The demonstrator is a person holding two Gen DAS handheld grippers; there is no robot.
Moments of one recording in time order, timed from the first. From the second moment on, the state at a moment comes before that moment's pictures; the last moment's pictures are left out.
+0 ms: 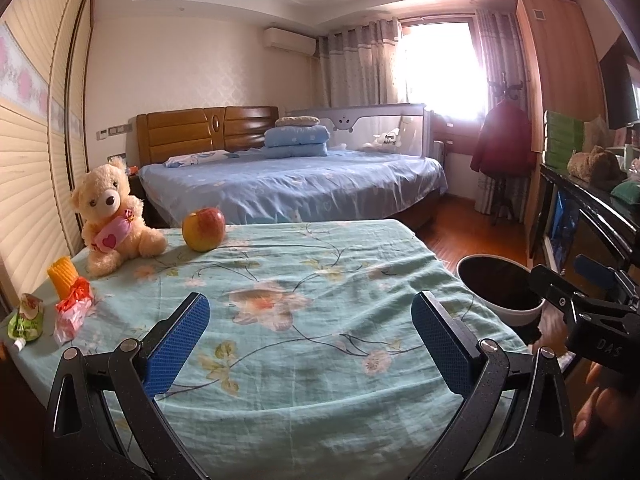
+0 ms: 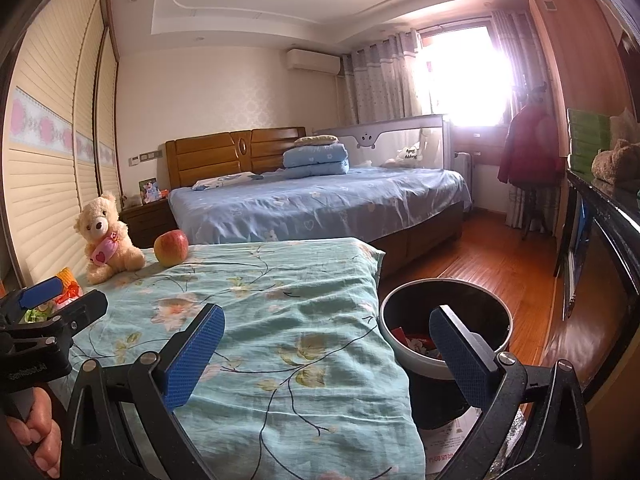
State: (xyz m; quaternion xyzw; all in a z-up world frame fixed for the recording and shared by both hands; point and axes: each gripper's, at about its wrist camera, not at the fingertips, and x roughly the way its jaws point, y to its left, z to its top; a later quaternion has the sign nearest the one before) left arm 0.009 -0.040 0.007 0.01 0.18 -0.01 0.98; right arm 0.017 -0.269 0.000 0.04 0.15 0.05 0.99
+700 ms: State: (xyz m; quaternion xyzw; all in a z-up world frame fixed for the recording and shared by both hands) left arm 0.007 -0.041 0.007 0.01 0.18 -0.02 0.98; right arm 0.016 -0.268 -0.001 0.05 0.15 0.06 0.99
